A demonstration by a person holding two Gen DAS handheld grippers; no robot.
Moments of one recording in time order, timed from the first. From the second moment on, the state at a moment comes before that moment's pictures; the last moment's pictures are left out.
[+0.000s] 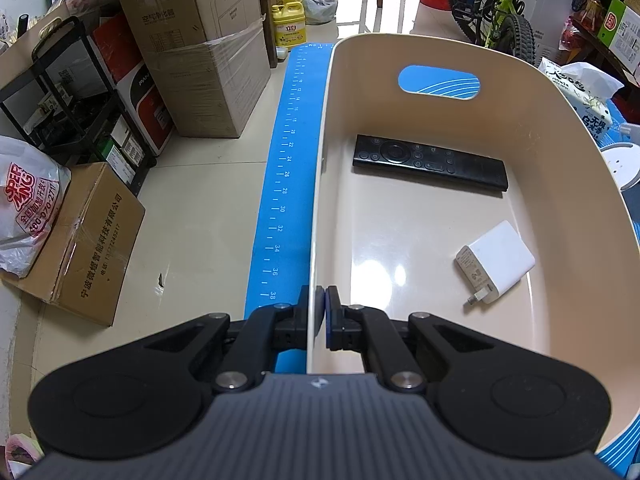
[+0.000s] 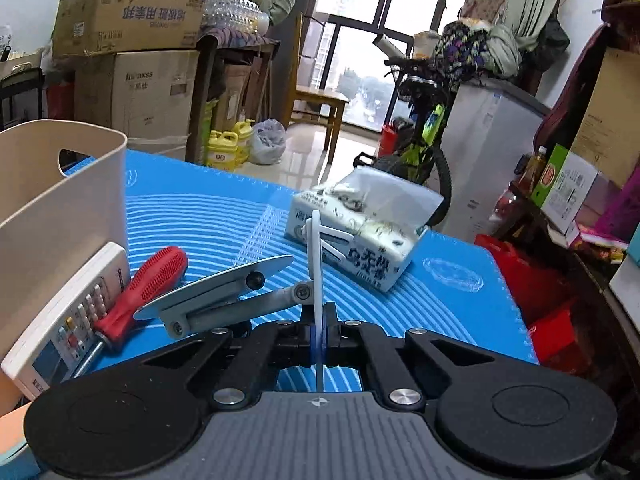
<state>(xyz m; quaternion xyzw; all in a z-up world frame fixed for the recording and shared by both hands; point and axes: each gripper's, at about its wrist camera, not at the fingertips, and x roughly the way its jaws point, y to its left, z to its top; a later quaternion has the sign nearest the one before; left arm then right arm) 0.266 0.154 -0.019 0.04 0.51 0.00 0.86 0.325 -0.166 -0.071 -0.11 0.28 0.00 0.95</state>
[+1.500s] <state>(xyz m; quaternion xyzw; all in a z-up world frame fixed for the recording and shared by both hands) 0.266 0.151 -0.019 0.05 0.50 0.00 0.86 0.302 0.038 -0.008 -0.21 0.24 0.20 0.93</state>
